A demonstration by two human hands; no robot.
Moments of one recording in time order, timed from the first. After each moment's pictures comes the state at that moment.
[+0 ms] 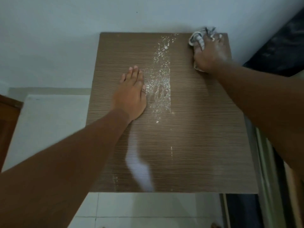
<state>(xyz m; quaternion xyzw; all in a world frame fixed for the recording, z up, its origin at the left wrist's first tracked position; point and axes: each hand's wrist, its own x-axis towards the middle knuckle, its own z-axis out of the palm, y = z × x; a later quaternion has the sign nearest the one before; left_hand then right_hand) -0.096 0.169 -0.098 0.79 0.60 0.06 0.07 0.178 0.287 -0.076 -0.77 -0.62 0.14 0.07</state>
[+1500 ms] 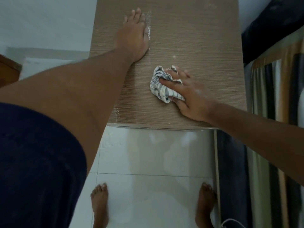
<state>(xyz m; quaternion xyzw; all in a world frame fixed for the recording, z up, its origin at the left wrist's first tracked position) -0.092 0.159 -0.090 0.78 0.62 0.05 0.06 0.127 0.004 -0.081 -0.44 -0.87 0.19 0.07</state>
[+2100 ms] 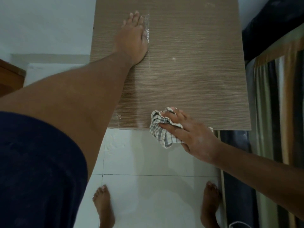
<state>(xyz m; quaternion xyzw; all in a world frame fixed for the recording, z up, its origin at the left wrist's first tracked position) -0.091 0.162 -0.084 0.78 0.62 0.07 0.08 0.123 -0.083 -0.090 -0.36 -0.90 0.18 0.14</state>
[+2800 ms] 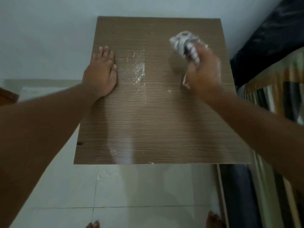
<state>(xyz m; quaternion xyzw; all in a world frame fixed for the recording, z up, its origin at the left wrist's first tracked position) -0.166 0.166 -0.086 0.77 0.62 0.10 0.09 0.117 0.112 -0.027 -0.66 -0.61 0.21 0.38</state>
